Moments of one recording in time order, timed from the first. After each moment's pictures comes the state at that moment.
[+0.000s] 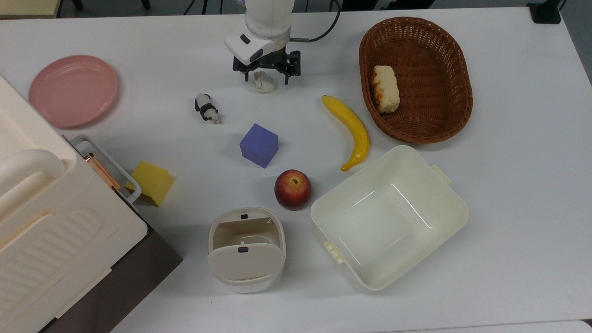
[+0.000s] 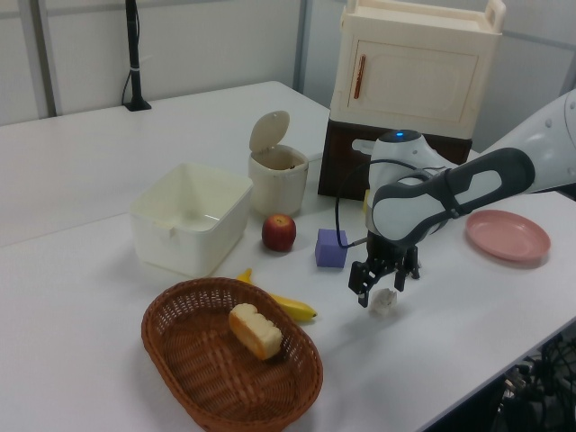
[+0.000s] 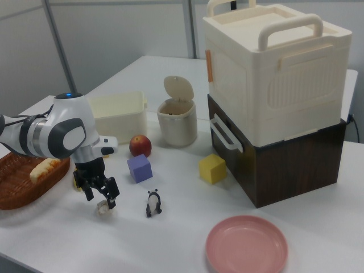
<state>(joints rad) -0.13 -0.04 0.22 -2.41 -0.08 2.29 0.18</state>
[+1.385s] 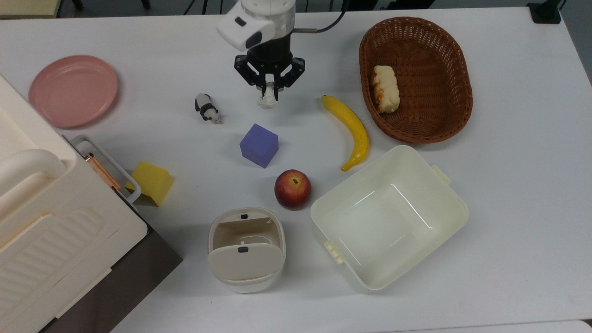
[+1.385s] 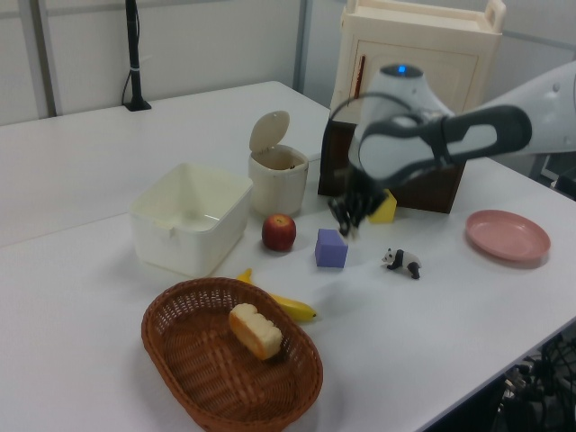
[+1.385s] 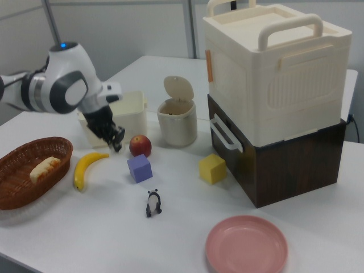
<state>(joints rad) -0.13 -0.02 0.22 -2.13 -0.04 2.29 0.16</state>
